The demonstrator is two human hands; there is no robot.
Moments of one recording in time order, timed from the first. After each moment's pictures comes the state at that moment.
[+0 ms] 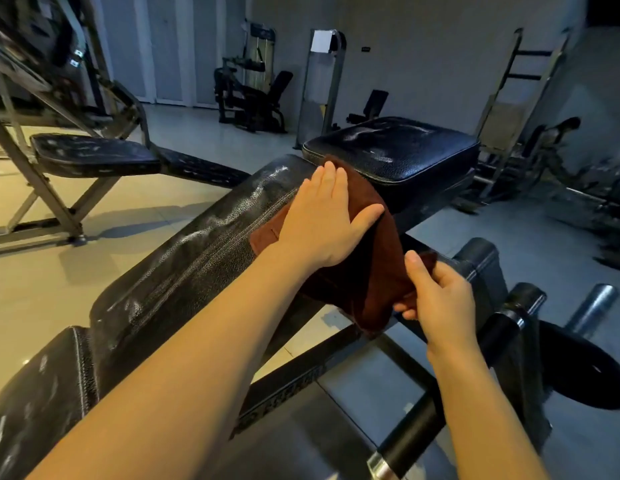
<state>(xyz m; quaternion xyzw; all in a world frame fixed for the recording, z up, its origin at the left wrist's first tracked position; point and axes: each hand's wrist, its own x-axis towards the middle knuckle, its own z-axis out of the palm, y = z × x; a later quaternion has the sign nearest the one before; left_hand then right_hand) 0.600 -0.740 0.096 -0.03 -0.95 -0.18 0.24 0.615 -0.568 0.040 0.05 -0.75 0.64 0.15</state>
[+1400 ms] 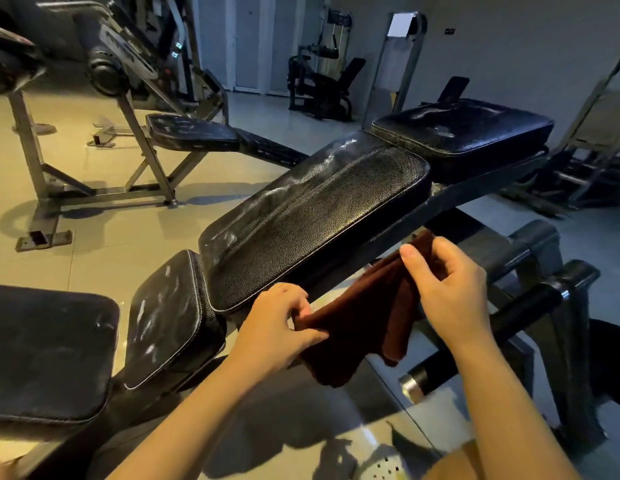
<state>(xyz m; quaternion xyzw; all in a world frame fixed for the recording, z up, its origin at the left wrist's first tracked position) 0.798 -0.763 -0.032 0.09 -0.88 -0.41 0.21 0.687 -0.577 0.032 0.31 -0.79 0.50 0.18</state>
